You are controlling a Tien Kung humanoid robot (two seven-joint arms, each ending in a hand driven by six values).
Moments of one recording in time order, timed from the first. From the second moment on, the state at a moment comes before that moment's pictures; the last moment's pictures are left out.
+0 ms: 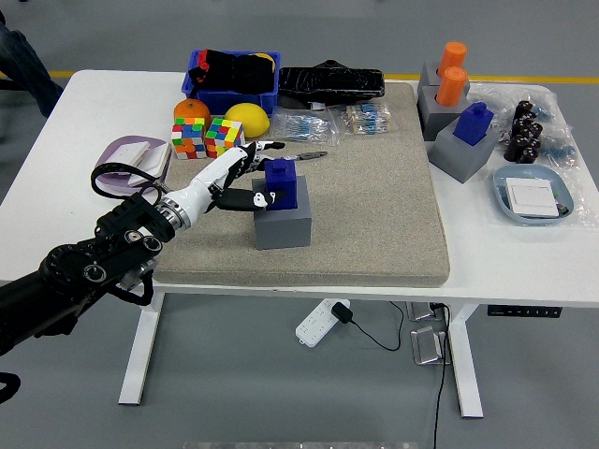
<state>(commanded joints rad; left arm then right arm) -0.84 0.21 -0.30 -0.72 0.74 0.08 -0.43 -0.06 -0.30 1.34 0.21 -1.35 0.09 -0.08</state>
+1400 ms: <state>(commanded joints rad) -0.85 0.29 -0.48 -0.64 0.63 -0.05 -0.40 -0.06 -0.30 1.35 0.21 -1.35 0.09 -0.08</state>
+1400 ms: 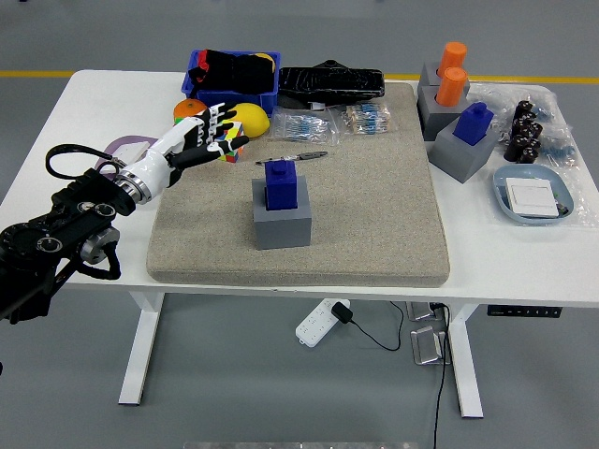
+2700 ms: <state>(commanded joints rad) -0.82 0.39 -0.46 -0.53 0.57 -0.01 -0.40 -0.05 -0.32 1.36 0.21 -1.36 0.09 -0.08</state>
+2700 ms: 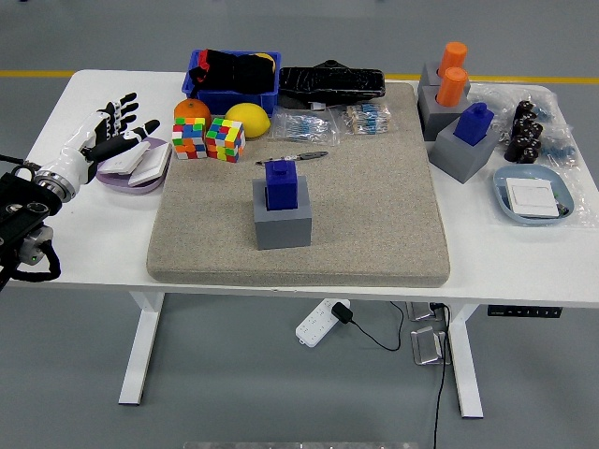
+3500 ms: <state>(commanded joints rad) -0.82 0.39 -0.45 -0.53 0.57 -0.02 -0.40 -0.04 -0.32 1.36 0.21 -1.35 0.09 -0.08</state>
